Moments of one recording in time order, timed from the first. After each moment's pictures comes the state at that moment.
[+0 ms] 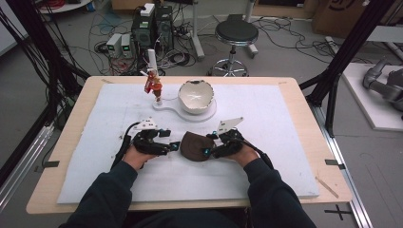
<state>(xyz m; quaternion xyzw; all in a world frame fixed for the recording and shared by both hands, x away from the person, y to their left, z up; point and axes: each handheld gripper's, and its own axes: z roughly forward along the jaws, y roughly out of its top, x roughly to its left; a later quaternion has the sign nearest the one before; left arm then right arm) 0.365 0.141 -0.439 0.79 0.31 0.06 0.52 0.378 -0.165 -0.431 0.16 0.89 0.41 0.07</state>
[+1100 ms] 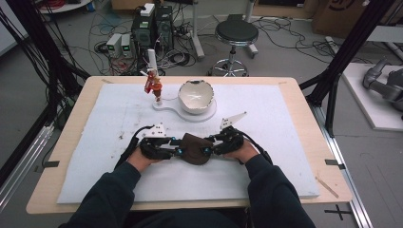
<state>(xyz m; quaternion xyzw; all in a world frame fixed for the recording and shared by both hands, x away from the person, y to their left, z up) 0.358 0.128 -0.442 0.83 0.23 0.06 0.50 0.398 -0.174 -0.443 0.19 0.86 0.47 -0.09</state>
